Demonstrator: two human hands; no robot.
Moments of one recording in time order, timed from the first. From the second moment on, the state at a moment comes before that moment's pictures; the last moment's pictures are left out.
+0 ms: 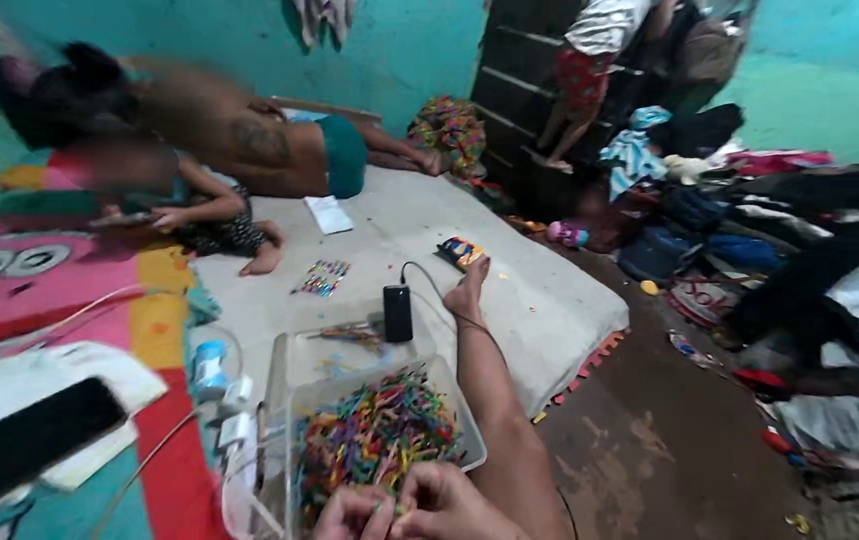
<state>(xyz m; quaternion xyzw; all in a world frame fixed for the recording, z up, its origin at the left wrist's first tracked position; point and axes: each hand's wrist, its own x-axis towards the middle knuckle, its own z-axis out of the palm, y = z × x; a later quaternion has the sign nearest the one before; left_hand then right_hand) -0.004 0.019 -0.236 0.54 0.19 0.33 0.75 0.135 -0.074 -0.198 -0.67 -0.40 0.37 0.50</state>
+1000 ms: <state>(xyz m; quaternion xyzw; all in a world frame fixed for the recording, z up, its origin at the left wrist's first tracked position) -0.010 0.025 -0.229 0.63 0.13 0.43 0.63 0.151 -0.072 -0.220 -0.61 -0.59 0.26 0.46</state>
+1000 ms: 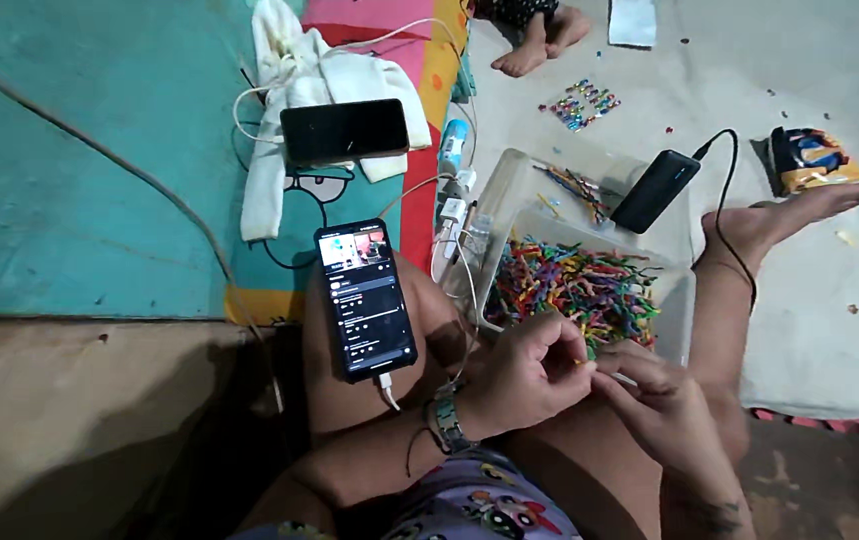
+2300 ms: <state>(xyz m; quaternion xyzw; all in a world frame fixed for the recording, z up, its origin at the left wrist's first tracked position) -0.002 0.026 -0.233 0.68 0.11 0.37 0.62 0.173 -0.086 -0.226 -0.60 -0.62 0.23 0.45</state>
